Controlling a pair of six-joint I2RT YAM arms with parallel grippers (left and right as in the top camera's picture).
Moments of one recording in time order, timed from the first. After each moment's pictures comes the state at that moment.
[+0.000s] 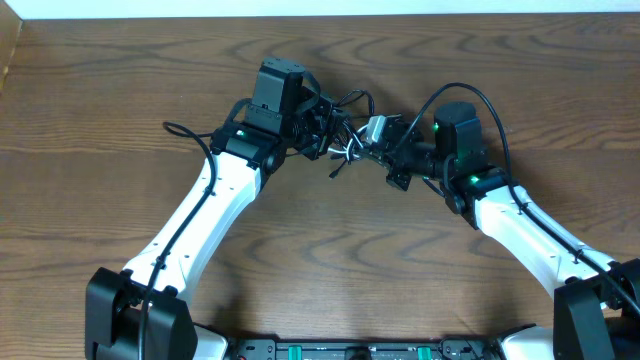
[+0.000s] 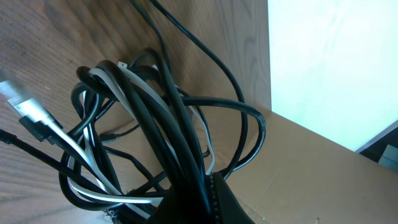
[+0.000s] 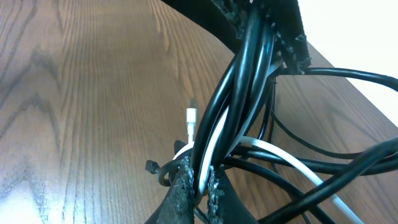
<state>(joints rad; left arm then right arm) -0.39 1.58 1.24 -0.39 0.40 -1.52 0.36 1.55 0.85 0.12 -0.70 -0.55</state>
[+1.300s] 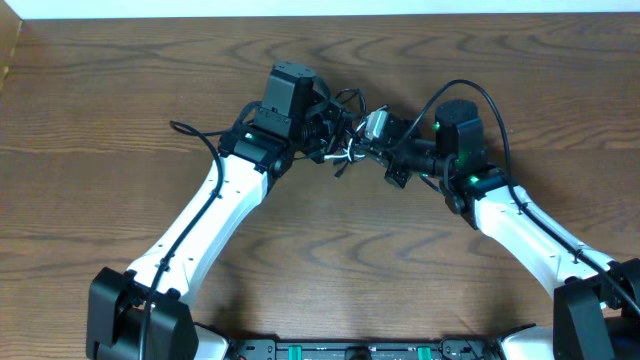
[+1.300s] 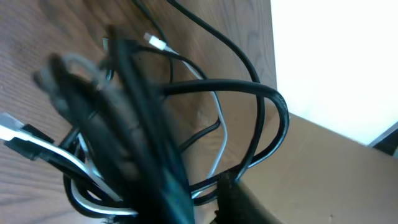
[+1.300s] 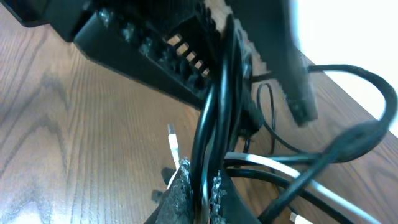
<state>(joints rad) -0.43 1.58 1.24 -0.39 0.36 -1.49 0.36 1.55 0.85 0.18 -0.74 -0.48</state>
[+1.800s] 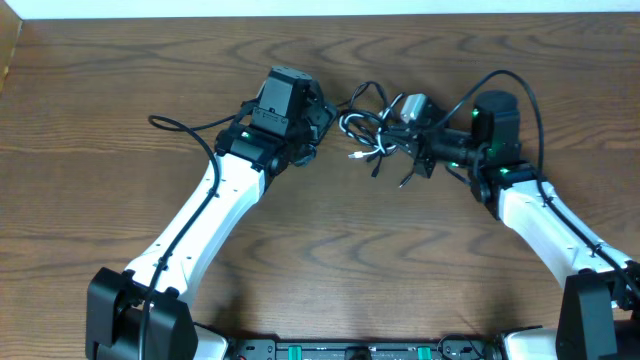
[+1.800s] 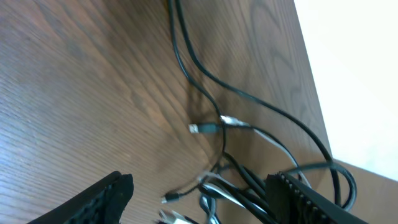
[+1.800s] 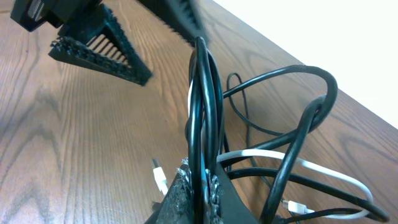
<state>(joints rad) -0.41 1.58 1.24 -0.51 0.11 -1.32 0.18 1.55 0.85 0.18 -0.88 -0.42</state>
